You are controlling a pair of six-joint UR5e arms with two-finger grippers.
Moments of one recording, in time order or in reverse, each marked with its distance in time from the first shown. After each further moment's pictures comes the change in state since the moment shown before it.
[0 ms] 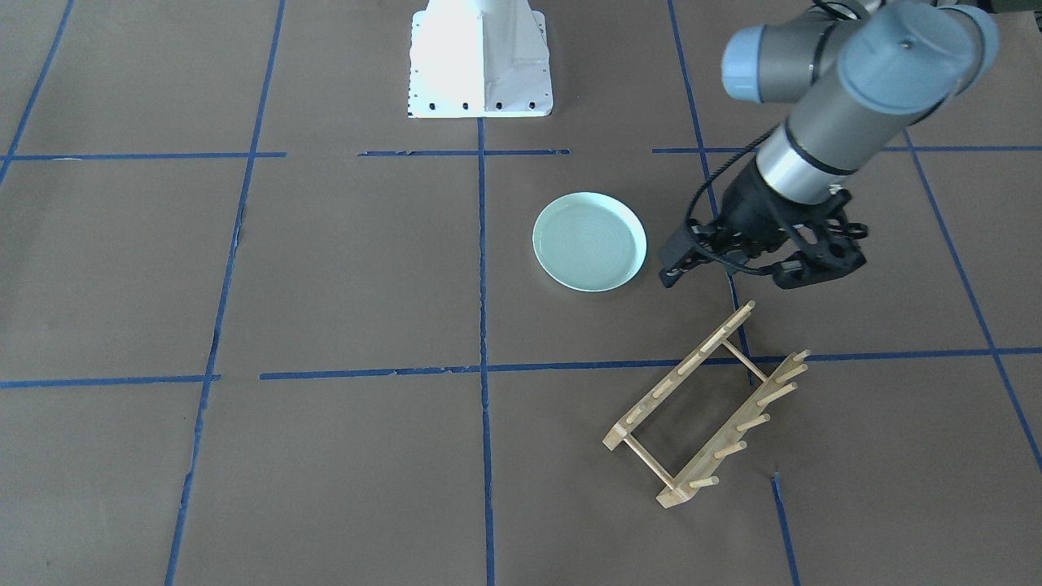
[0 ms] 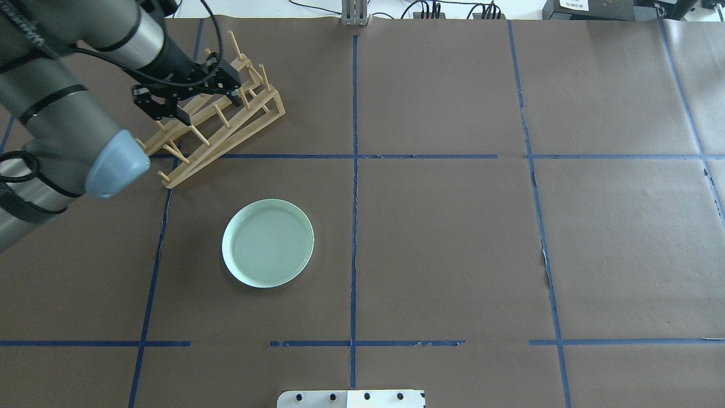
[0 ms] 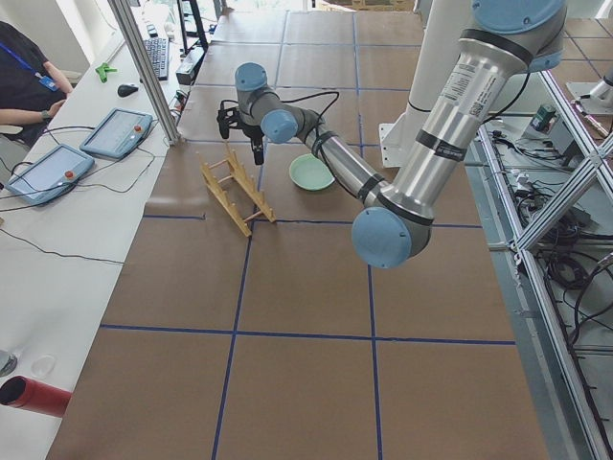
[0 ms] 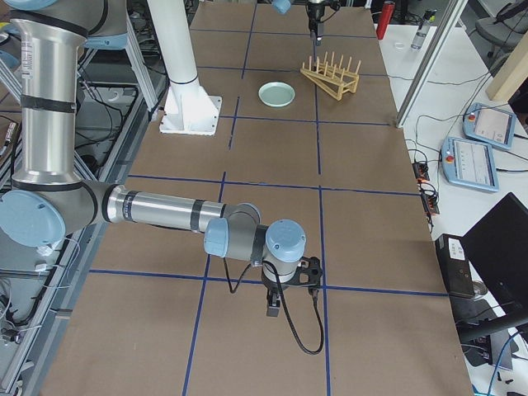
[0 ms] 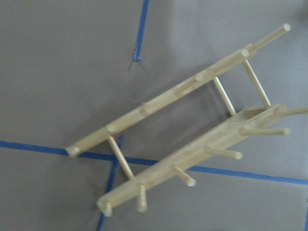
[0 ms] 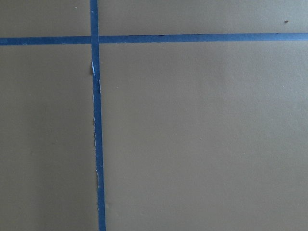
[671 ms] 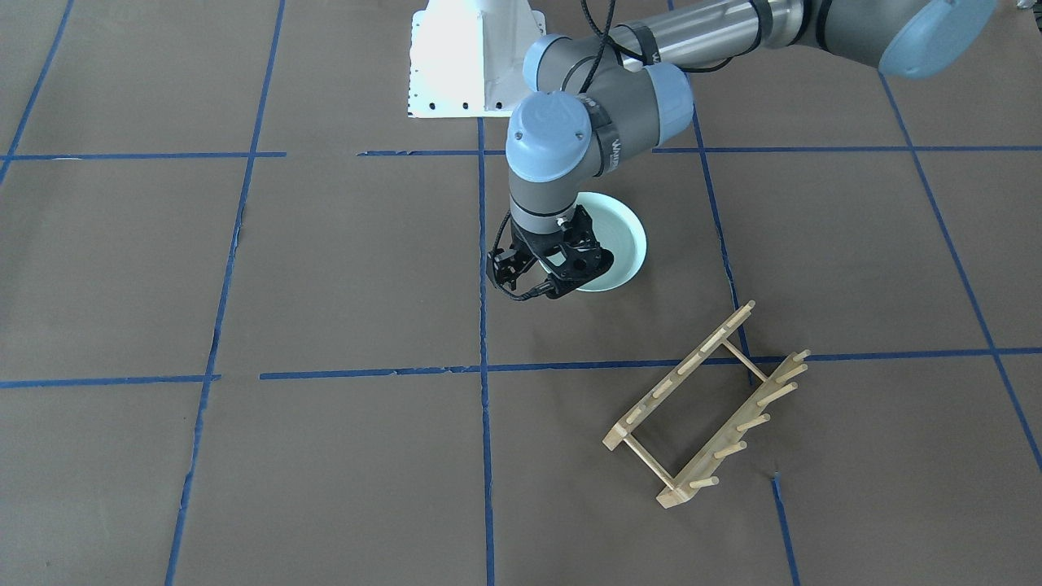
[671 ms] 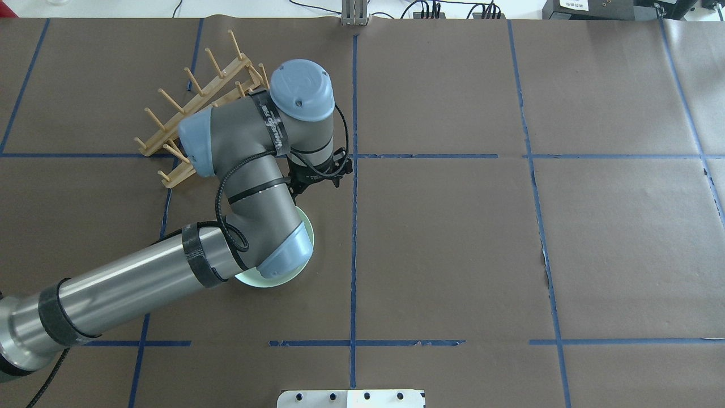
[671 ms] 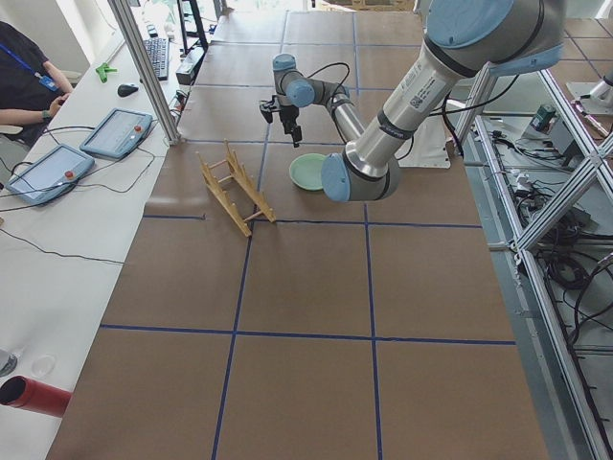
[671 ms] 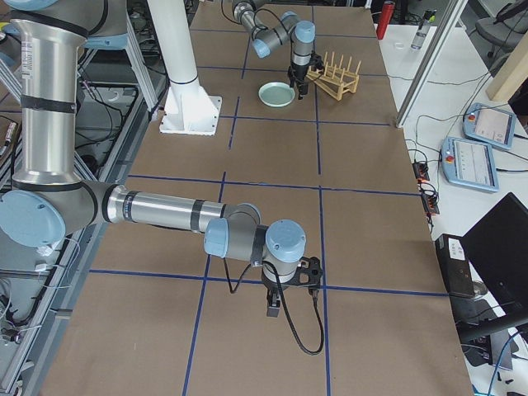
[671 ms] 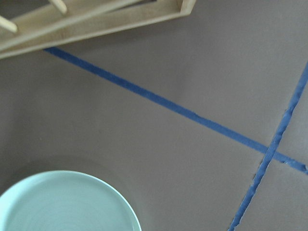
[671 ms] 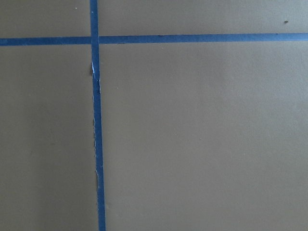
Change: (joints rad) left arm 0.310 -0.239 0.305 0.115 0.218 -0.270; right arm 0.001 0.000 0.000 0.000 0.000 0.000
